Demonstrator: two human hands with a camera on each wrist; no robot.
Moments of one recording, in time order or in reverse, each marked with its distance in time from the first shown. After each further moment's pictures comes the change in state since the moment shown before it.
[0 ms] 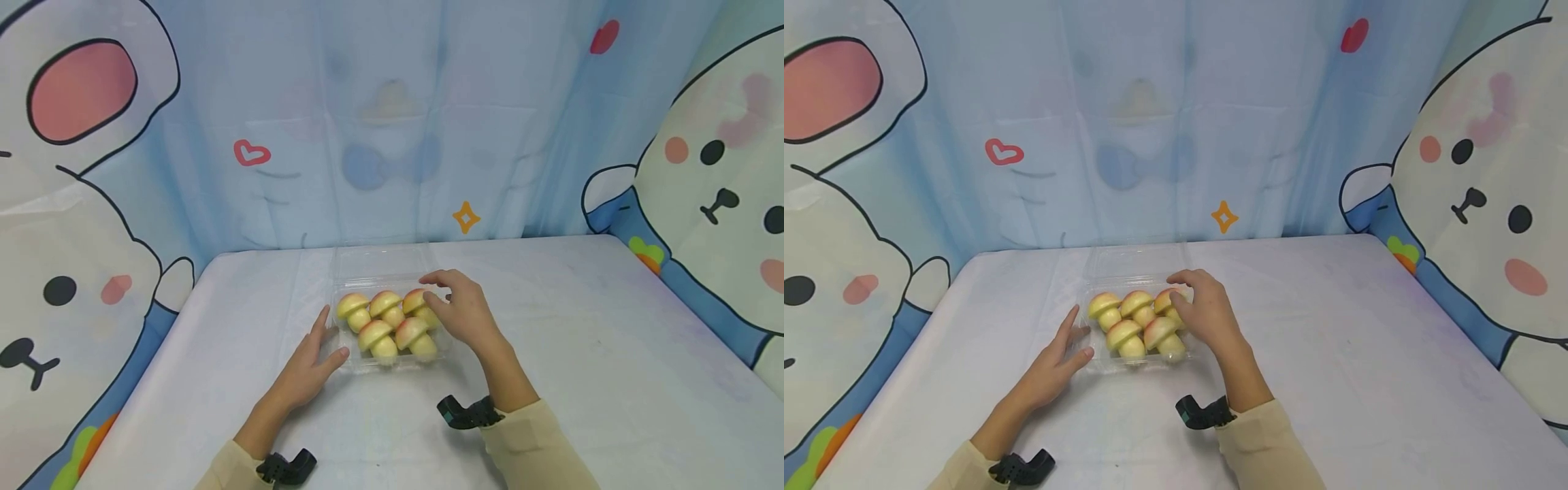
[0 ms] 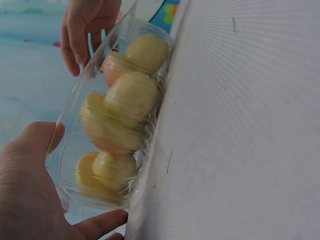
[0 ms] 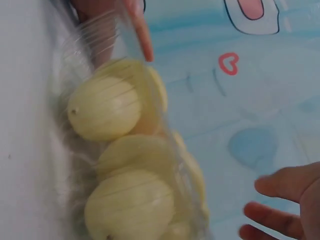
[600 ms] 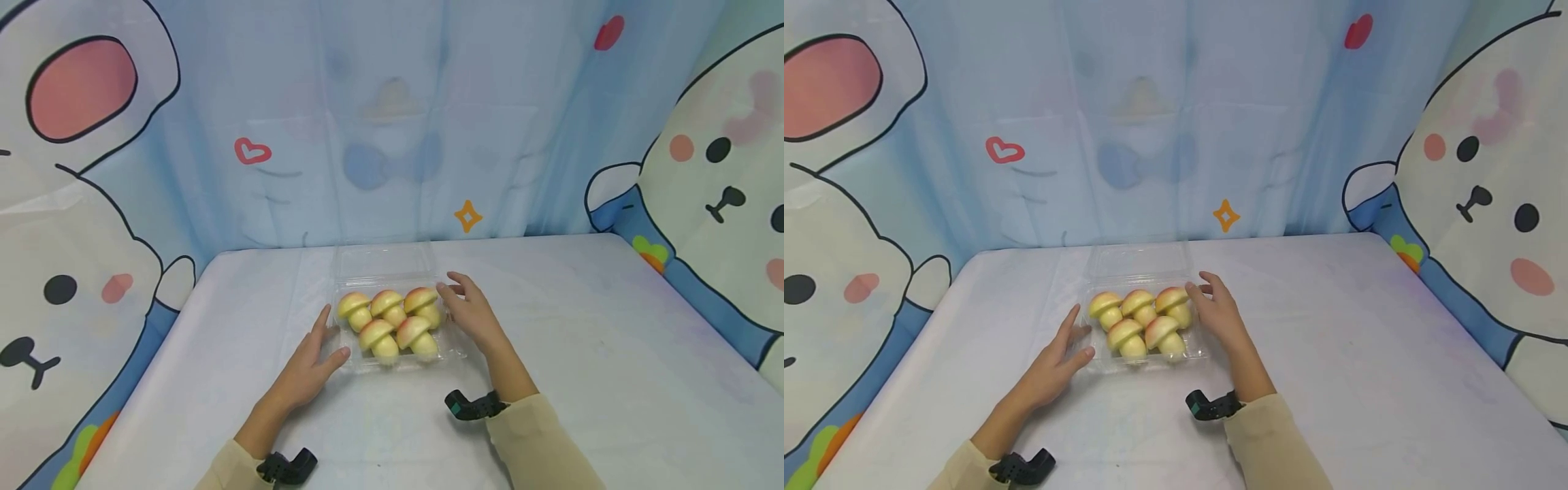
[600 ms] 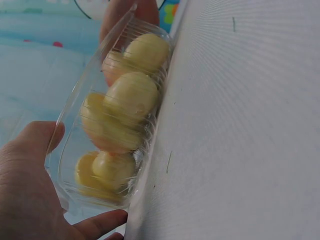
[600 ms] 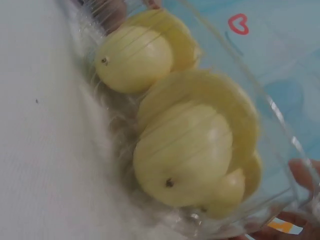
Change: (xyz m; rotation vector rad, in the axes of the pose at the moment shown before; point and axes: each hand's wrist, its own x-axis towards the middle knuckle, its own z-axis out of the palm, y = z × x) left_hand 0.001 -0.004 0.000 0.010 -0.001 0.001; right_hand 0.011 0.052 0.015 0.332 -0.092 0.372
